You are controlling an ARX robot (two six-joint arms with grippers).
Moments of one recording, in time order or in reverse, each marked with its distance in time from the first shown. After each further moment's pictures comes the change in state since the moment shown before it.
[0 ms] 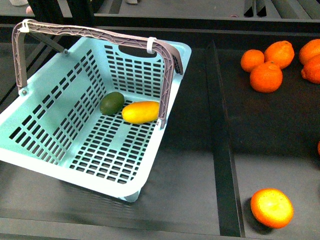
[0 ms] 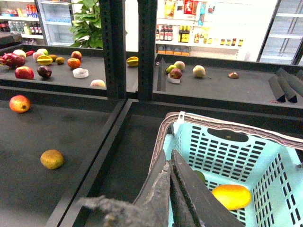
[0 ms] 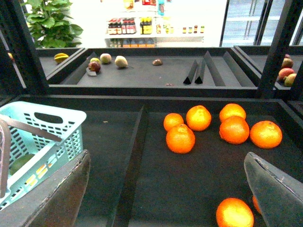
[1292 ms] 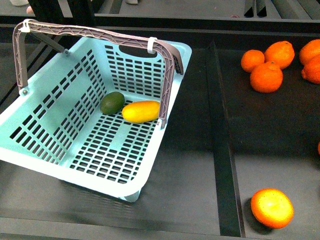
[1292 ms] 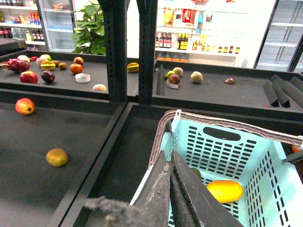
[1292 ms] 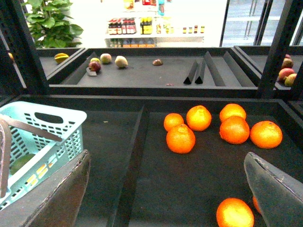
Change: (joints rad) left arm 0.000 -0.639 0.000 -0.624 0.000 0.001; right arm 0.000 0.000 0.000 0.000 0.000 0.000
